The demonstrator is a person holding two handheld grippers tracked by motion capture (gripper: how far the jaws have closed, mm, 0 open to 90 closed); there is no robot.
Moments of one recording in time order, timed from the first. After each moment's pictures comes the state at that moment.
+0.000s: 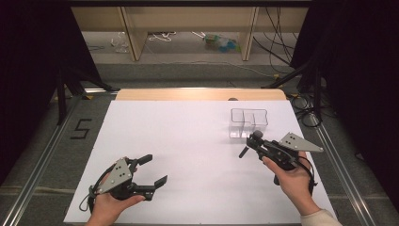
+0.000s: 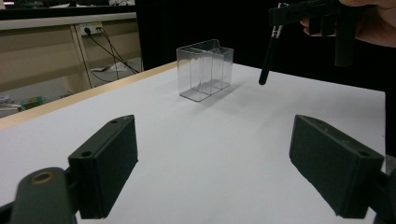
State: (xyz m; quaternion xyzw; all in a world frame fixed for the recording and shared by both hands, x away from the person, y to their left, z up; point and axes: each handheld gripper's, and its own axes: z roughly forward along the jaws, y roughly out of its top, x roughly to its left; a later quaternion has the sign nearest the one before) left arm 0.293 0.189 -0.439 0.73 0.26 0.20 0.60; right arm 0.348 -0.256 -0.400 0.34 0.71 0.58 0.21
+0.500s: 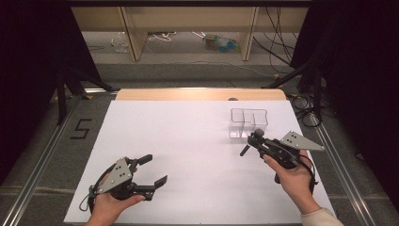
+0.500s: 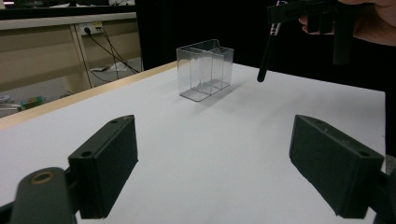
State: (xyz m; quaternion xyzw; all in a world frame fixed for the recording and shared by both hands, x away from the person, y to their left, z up) left arm 0.293 0.189 -0.440 0.73 0.25 0.20 0.60; right arm 0.351 -0.258 -0.398 0.34 0.71 0.58 0.21
